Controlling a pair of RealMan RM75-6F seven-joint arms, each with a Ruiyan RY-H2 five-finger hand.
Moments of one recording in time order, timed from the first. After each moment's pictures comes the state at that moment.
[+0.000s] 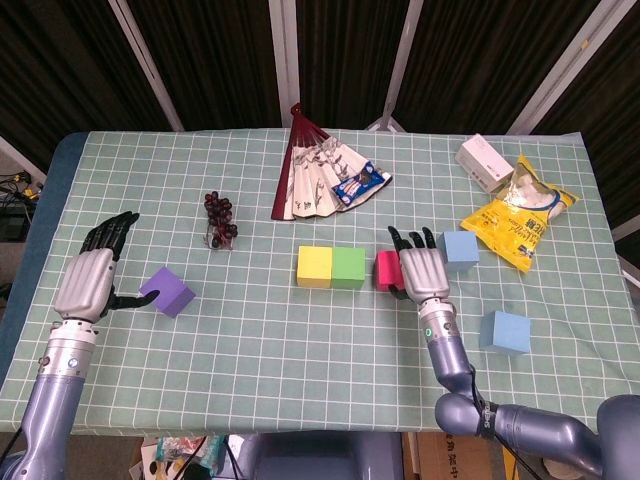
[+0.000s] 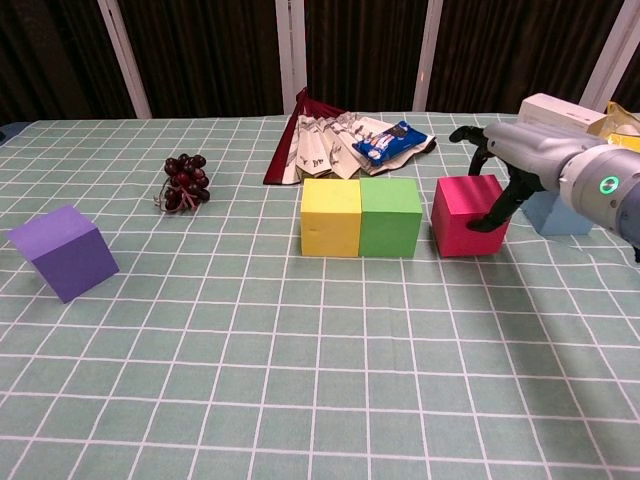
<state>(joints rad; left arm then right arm) -0.46 -1.13 -0.24 -2.10 0.96 1.36 0.34 0.73 -1.62 0.29 -1.54 -0.77 1.15 -0.66</state>
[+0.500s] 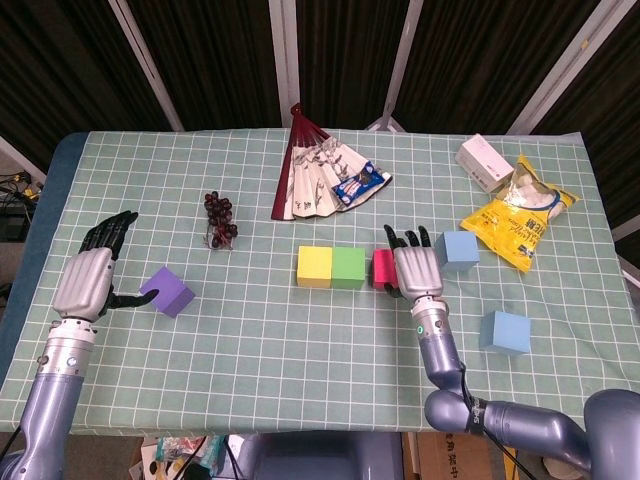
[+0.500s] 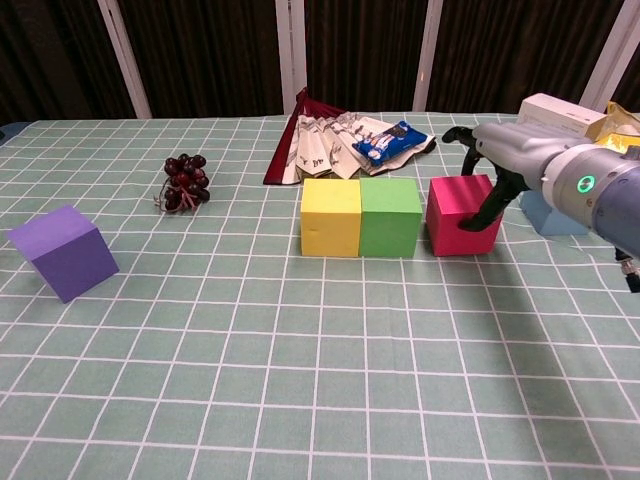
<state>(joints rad) -0.46 -1.13 -0.24 -2.09 0.96 1.35 0.33 0.77 -1.65 0.30 -1.53 -0.71 1.18 -0.72</state>
